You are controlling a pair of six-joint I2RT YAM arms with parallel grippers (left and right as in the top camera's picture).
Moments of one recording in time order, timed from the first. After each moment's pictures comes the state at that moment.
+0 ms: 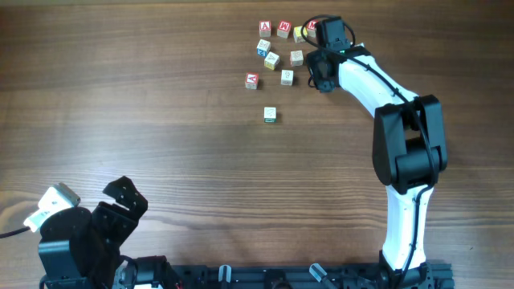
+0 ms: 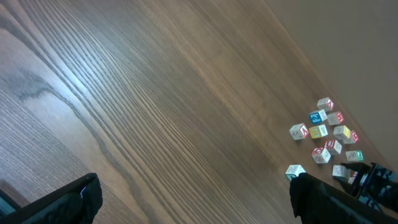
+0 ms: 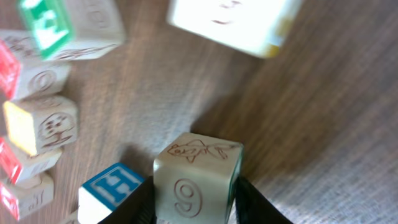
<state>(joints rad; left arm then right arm) 0.08 0.49 1.05 -1.29 -0.15 -0.78 0.25 2.27 1.67 -0.48 0.06 1.34</state>
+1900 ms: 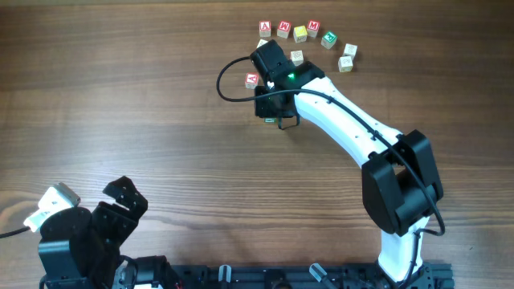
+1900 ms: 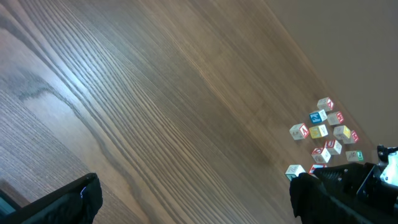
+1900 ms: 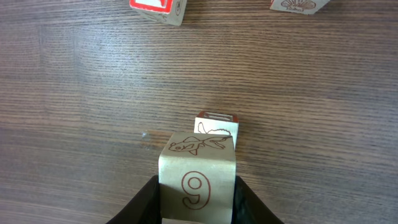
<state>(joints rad) 0.08 0.49 1.05 -1.29 -0.15 -0.78 0.58 2.04 1.63 -0.82 0.01 0.53</state>
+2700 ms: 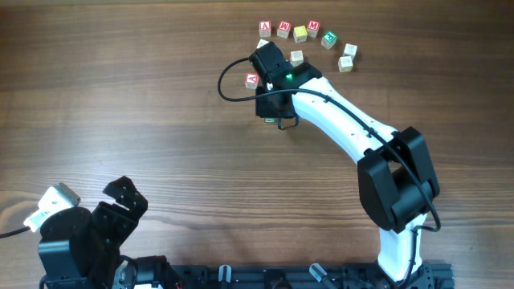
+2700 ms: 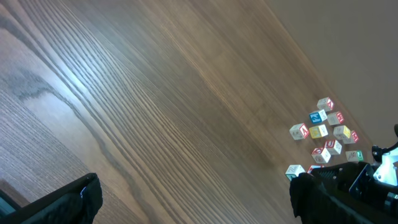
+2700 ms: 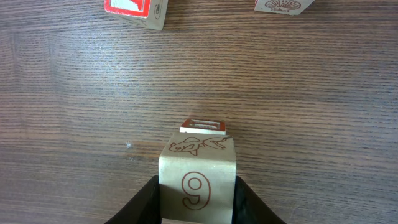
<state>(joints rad) 0.08 0.49 1.05 -1.29 -0.15 -0.78 0.58 2.06 1.63 -0.81 0.05 0.55</state>
